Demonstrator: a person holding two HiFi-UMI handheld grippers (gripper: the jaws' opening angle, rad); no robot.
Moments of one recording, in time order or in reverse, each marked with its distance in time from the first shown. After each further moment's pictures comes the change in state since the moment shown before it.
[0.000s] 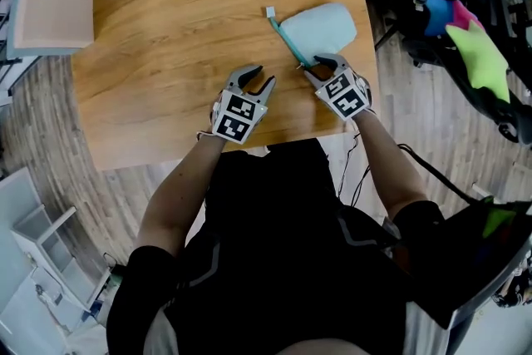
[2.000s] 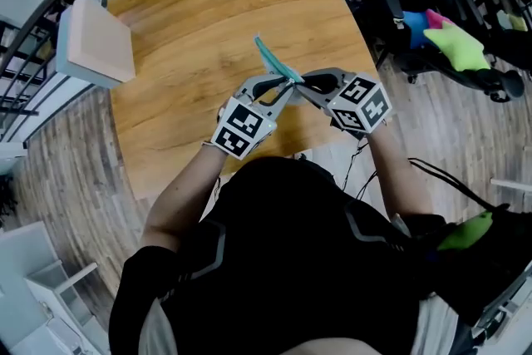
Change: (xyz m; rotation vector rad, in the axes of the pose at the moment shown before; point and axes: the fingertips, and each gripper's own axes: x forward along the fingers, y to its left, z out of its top) left arm -0.170 -0.019 0.107 0.306 -0.276 -0.205; right arm -0.136 0.118 0.194 0.136 -0.303 0.108
